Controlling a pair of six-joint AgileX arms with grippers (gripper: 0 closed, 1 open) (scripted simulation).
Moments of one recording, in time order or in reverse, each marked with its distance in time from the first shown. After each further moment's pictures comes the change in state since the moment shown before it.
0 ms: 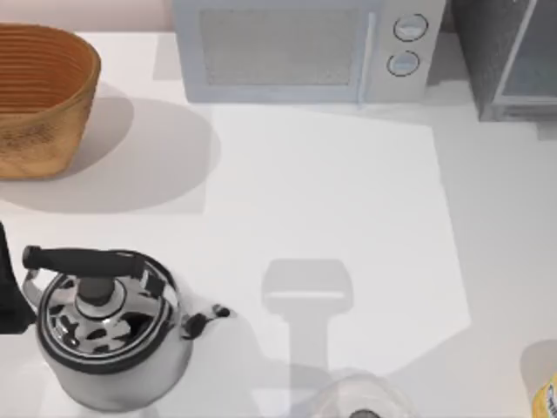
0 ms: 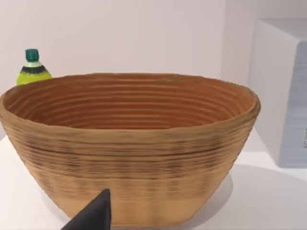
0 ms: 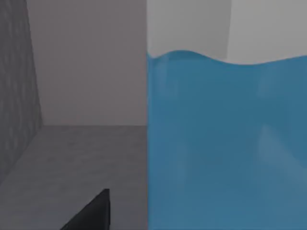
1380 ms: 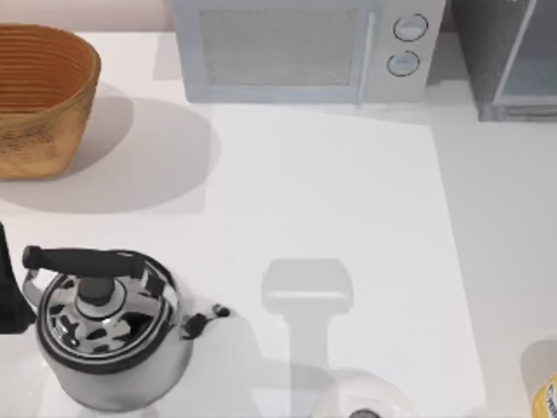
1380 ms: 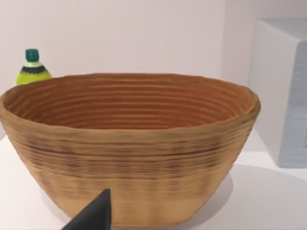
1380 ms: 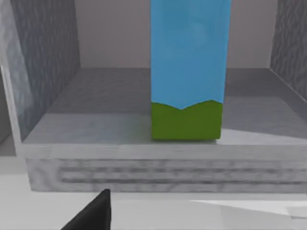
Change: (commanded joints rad) left arm 0.000 0.000 0.000 0.000 0.000 0.000; right arm -0.269 -0.341 -0.772 0.434 -0.287 0.009
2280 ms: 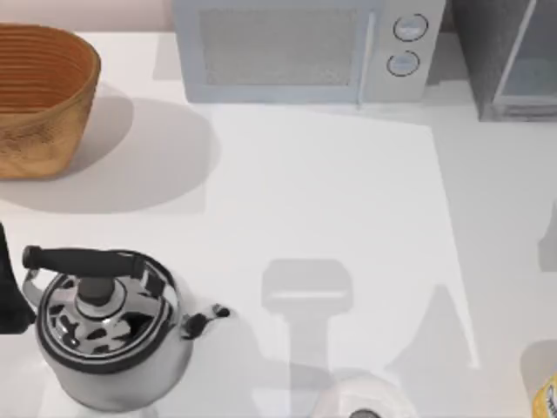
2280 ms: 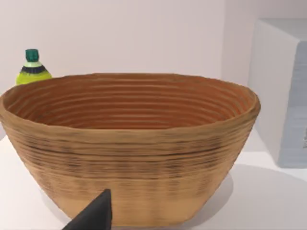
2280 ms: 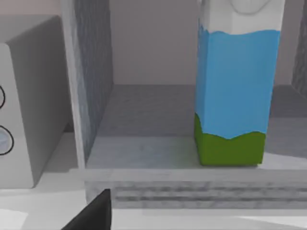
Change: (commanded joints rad) left arm 0.000 0.000 0.000 0.000 0.000 0.000; right arm 0.215 -0.673 -0.074 -0.622 0.206 -0.006
